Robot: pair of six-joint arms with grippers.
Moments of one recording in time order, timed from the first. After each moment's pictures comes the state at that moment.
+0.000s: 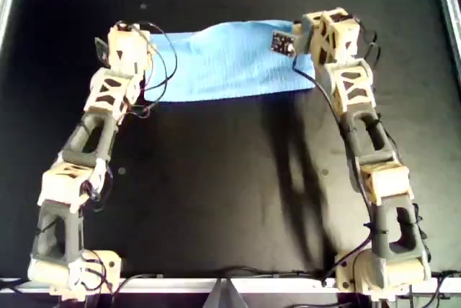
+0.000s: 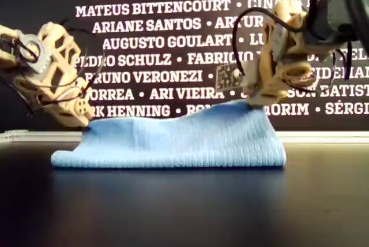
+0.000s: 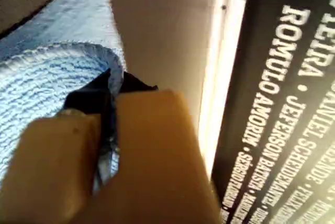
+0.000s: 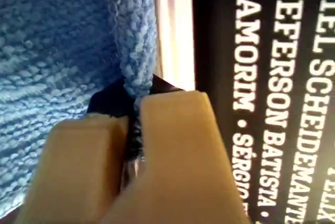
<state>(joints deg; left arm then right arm) -12.5 36.9 37.8 20.9 -5.4 1.2 13.4 22.0 12.7 28.6 -2.7 12.4</state>
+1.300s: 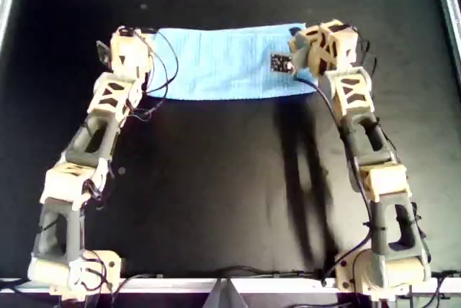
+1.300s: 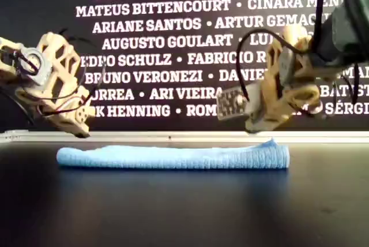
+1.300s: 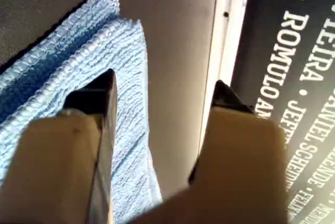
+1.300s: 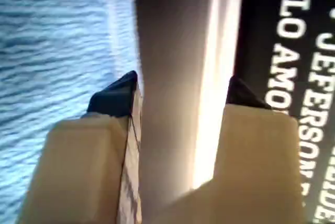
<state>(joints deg) -12.4 34.6 37.8 17.7 -6.0 1.2 11.6 16.7 12.7 28.6 -11.3 4.3</state>
